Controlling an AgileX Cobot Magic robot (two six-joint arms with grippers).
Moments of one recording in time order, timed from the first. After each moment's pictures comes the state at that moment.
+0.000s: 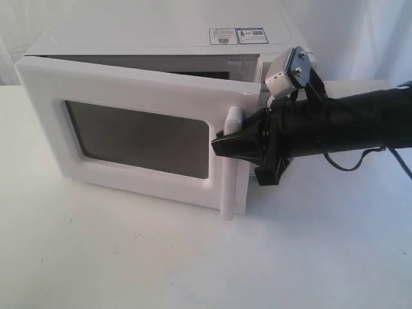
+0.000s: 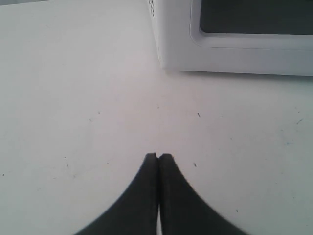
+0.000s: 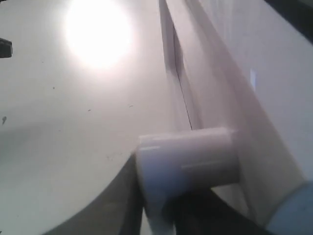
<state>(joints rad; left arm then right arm) -0.07 0.01 0.02 -0.21 0.43 0.24 0.13 1.57 -0.88 1.49 0.95 -1.93</state>
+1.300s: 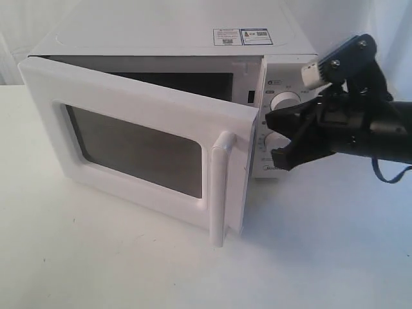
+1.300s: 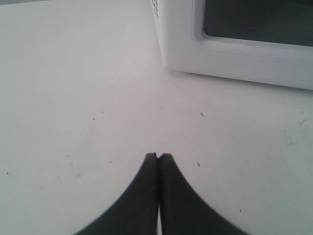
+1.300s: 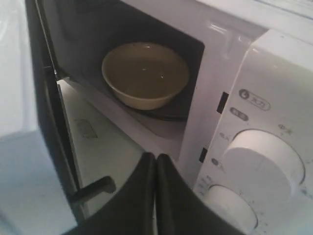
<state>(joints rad) -0.07 0.01 0.02 -0.21 0.43 0.24 0.15 1.32 -0.69 1.74 0.46 -2.00</state>
